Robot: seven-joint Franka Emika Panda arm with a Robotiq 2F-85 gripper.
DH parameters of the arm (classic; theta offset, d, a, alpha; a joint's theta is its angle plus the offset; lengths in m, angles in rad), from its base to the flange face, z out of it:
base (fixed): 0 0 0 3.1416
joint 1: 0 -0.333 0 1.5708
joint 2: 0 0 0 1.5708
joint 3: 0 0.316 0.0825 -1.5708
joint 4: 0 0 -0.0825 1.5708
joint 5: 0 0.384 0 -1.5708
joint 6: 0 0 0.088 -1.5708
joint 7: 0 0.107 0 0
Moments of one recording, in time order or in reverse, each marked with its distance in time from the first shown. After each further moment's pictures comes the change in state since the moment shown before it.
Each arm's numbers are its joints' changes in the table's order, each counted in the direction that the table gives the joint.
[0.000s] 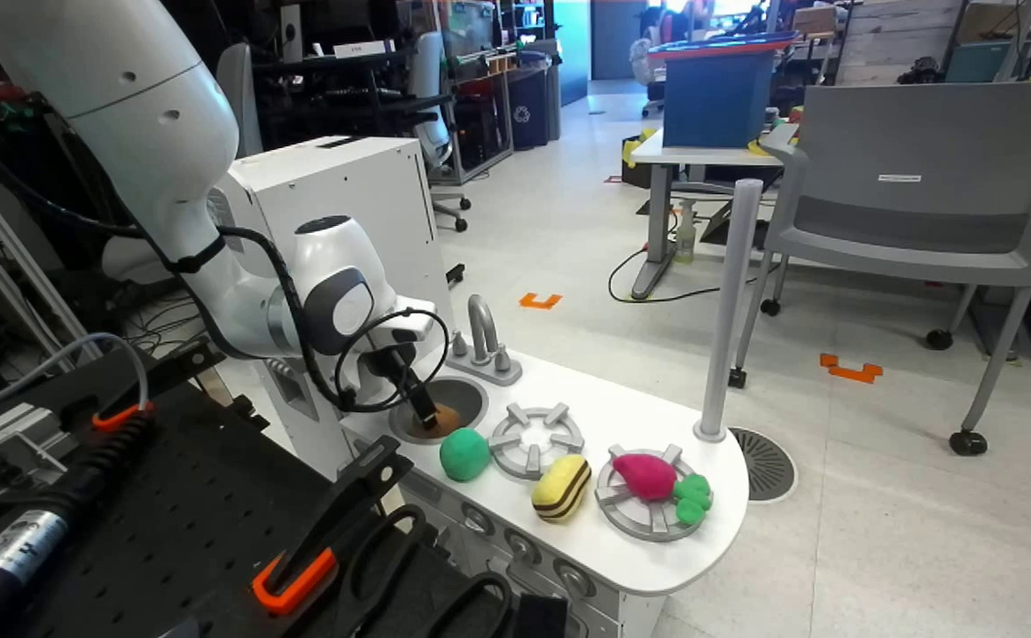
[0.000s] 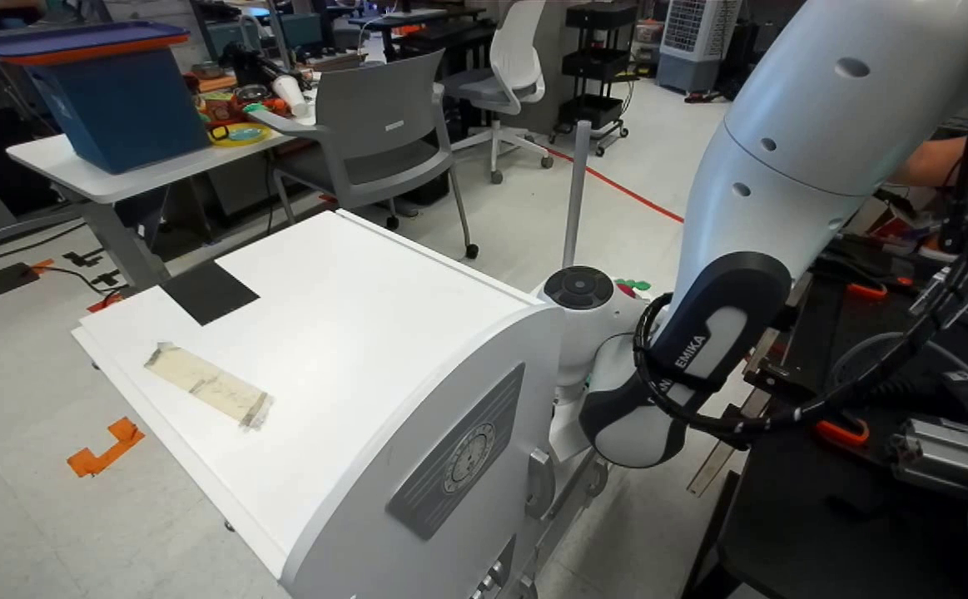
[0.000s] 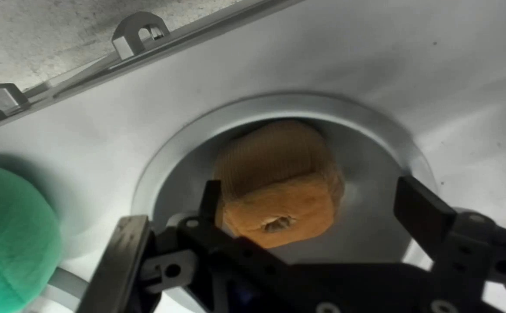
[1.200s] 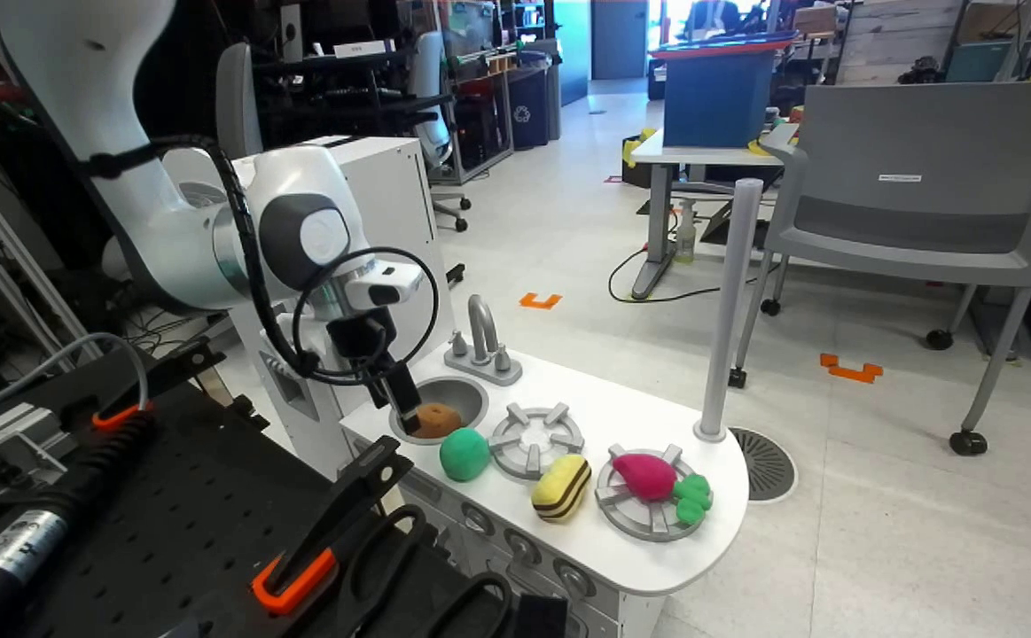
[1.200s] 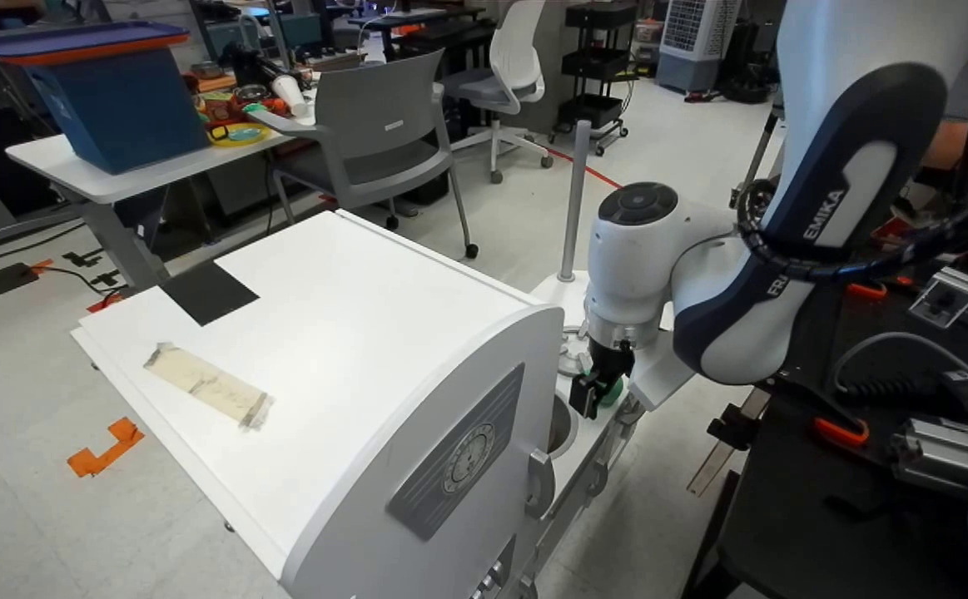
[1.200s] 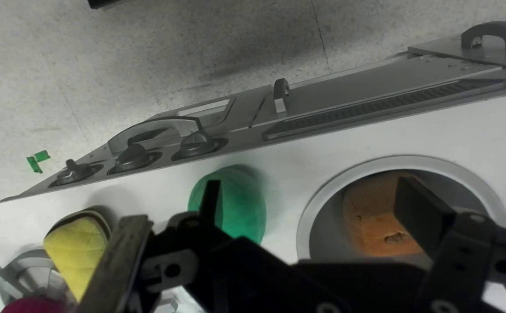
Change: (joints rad) arm 0.057 -0.376 -0.018 0.479 -0.249 0.082 0.031
